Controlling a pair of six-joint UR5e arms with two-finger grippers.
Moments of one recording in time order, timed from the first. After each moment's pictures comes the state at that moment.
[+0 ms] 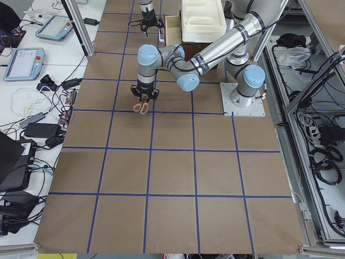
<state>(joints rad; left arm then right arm) -1.11 -1.77 -1.72 -1.10 1.49 2.09 1.87 -1.06 1.37 -1.74 -1.50 -1.40</state>
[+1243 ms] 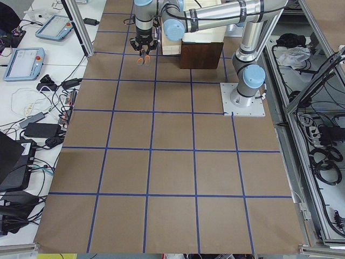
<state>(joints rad) -1.48 -1.72 -1.56 -1.36 1.51 1.44 1.84 -1.03 1.32 -1.74 -1.47 -1.41</state>
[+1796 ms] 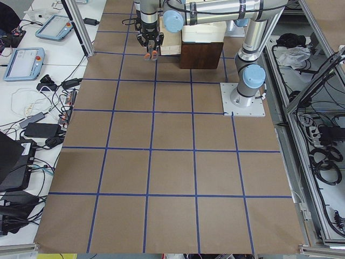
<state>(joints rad) -1.54 -1.70 -1.56 -1.42 1.58 1.41 1.84 -1.01 1.29 -1.75 -1.47 -1.42</state>
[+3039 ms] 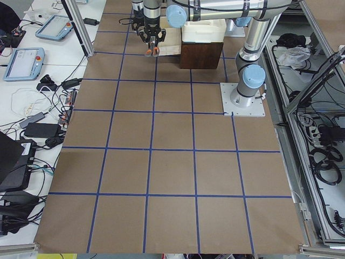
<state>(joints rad) -1.56 -1.68 -1.56 -1.42 1.58 1.40 1.83 -0.99 1.27 -1.79 -1.47 -1.42</state>
